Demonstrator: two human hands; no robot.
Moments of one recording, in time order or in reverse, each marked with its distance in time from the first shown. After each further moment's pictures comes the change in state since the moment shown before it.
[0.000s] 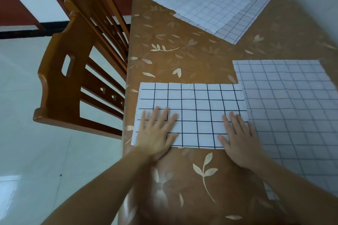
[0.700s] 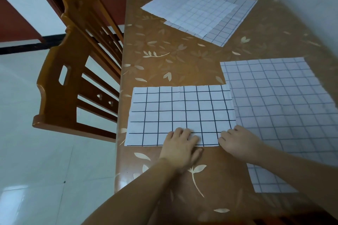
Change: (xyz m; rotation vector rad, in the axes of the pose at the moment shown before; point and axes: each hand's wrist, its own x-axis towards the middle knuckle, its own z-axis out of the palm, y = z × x) left_hand 0.000 0.098 0.009 -0.114 0.075 0.193; right_hand -0.012 0.037 -0.030 -0.493 0.239 -0.632
